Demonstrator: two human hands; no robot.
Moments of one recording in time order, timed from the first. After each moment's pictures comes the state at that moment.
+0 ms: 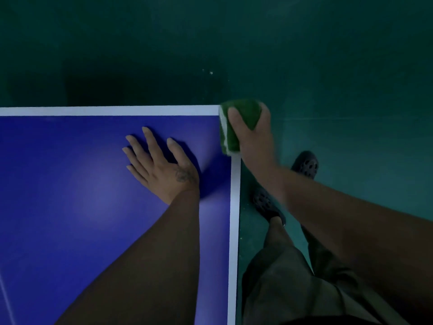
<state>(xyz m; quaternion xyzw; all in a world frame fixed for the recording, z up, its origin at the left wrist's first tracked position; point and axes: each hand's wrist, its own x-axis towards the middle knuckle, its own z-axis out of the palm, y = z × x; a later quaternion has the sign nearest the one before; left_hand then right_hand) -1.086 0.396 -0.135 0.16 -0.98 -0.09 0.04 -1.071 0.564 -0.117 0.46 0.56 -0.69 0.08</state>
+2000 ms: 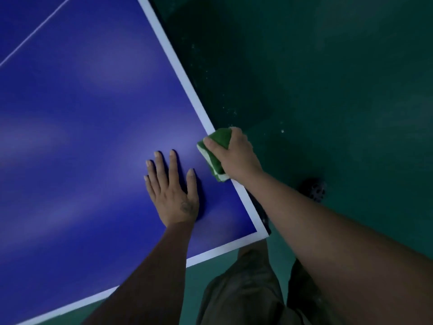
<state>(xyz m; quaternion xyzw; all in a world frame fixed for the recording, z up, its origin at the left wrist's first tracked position) -1.106 0.406 -0.137 0.49 -0.87 -0.08 0.01 -1.291 0.478 -0.122 -0.06 0.78 -0.40 0.47</state>
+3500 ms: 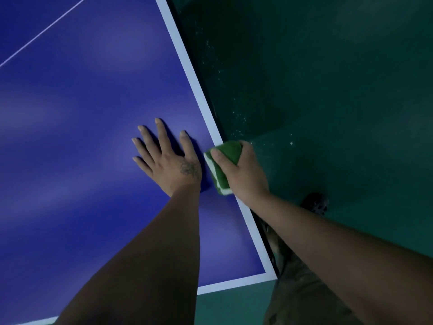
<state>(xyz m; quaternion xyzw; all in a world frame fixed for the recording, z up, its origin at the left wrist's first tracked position) -1.232 0.308 -0.143 0.64 -0.76 -0.07 0.05 -1.324 0.431 -0.129 -0.05 0.78 -0.40 0.48</state>
